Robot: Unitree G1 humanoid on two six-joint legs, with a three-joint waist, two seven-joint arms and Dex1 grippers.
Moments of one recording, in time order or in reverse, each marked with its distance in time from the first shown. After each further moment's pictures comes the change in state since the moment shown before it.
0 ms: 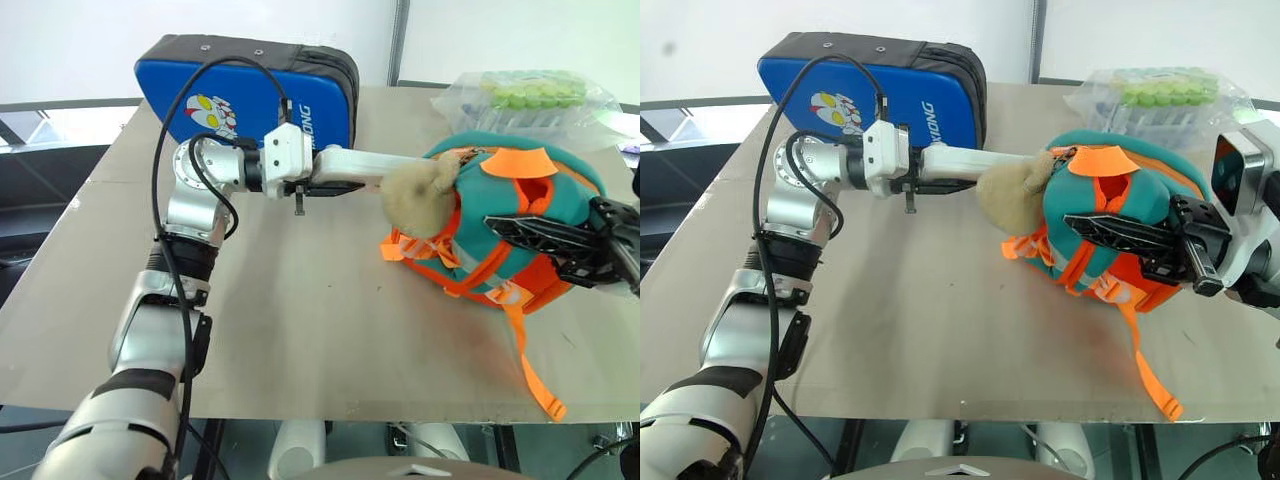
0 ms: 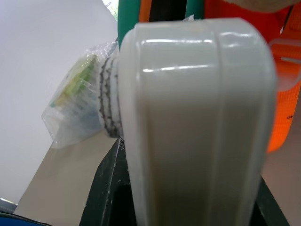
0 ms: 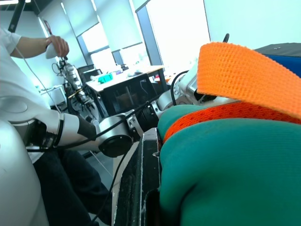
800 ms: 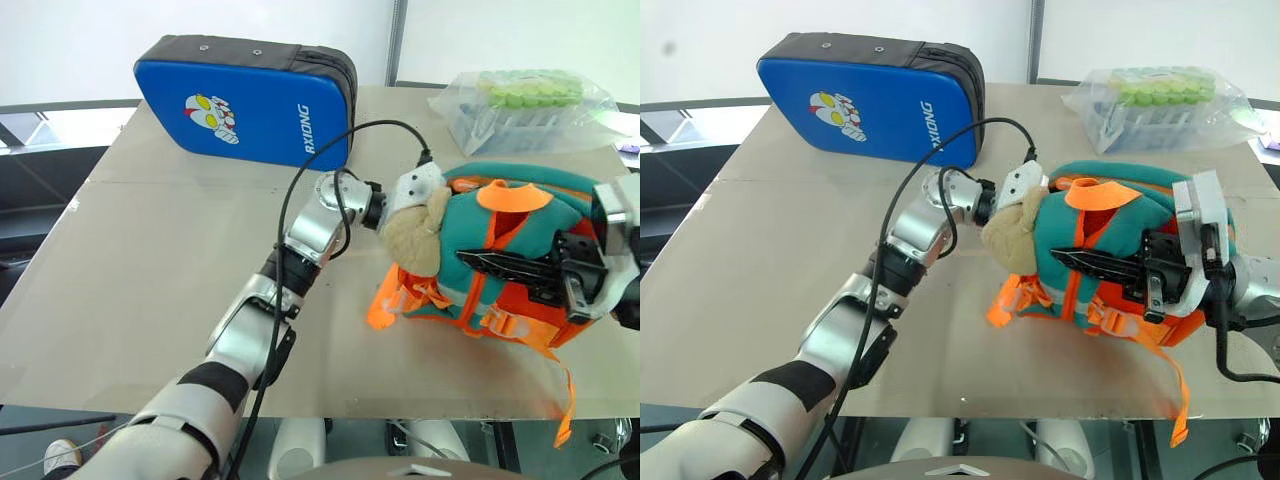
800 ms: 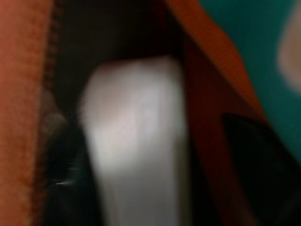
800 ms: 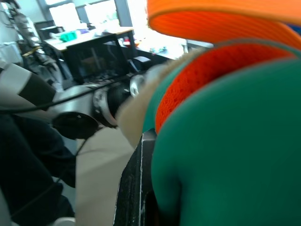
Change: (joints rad) left arm 0.031 -0.301 -0.146 -0.213 0.050 0.585 0.069; right arm 0.182 0.002 0.080 -0.091 -0.394 -0.140 0.070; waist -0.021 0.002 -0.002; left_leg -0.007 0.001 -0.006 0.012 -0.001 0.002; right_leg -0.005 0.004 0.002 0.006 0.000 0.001
